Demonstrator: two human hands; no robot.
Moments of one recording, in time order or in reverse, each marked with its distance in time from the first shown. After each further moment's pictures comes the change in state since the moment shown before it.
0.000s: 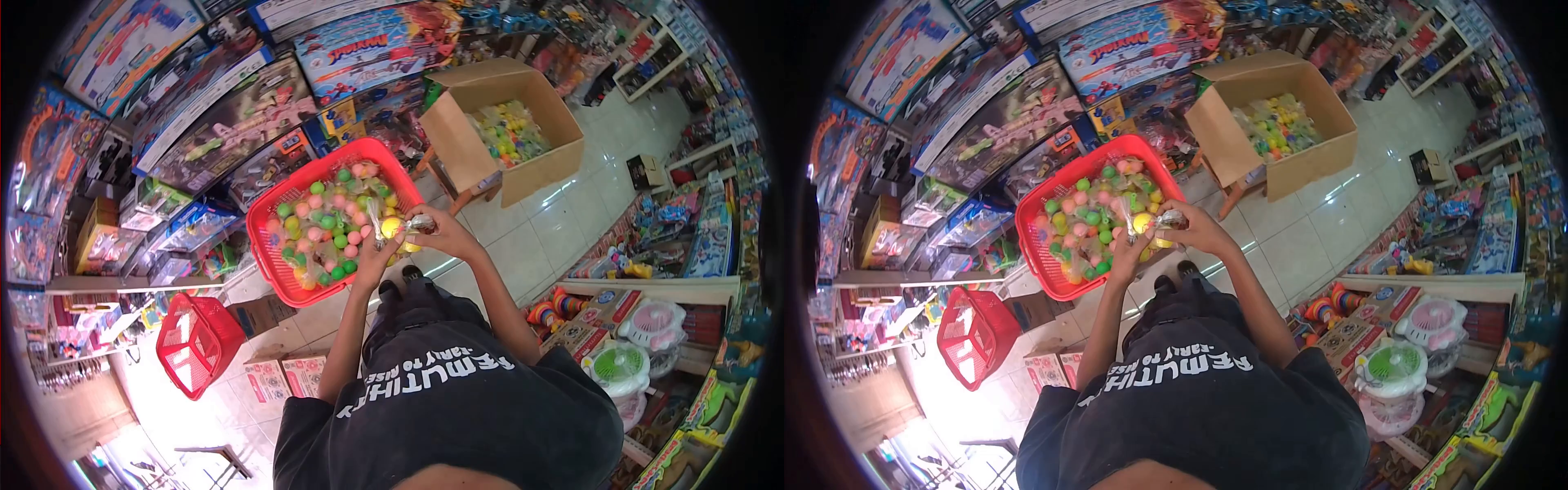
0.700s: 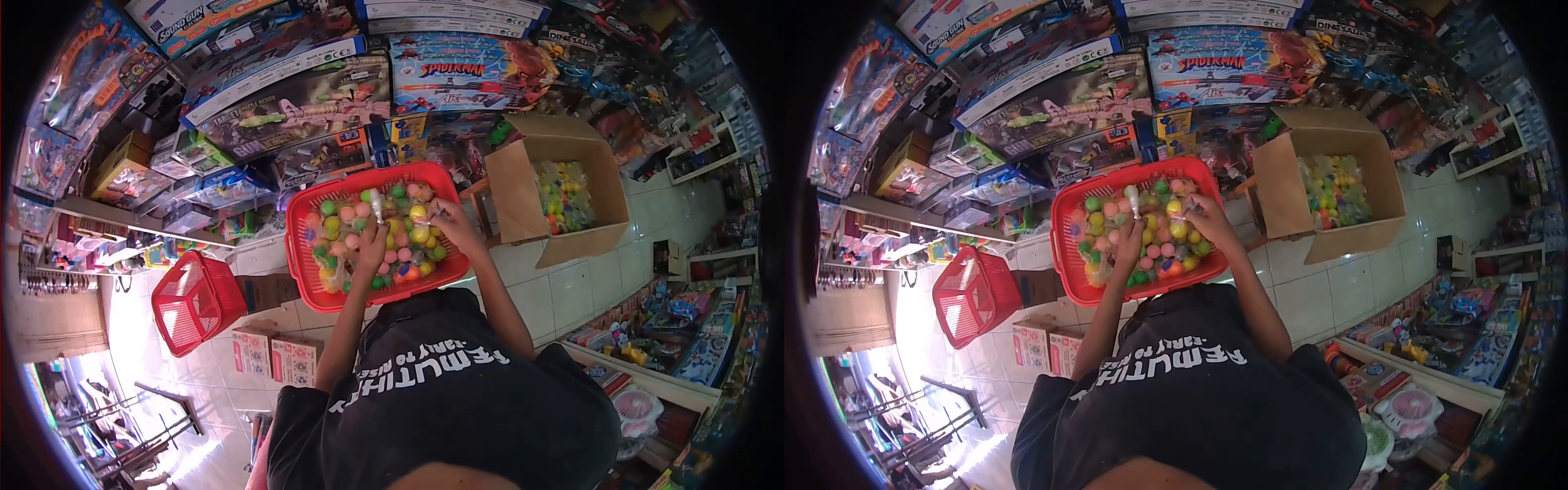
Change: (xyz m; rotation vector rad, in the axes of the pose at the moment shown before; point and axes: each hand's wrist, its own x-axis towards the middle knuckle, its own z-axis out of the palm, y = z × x) left_hand 0.067 -0.033 -0.093 0.307 0.391 0.251; right_hand 0.133 0.031 0.001 -0.050 0.022 -0.181
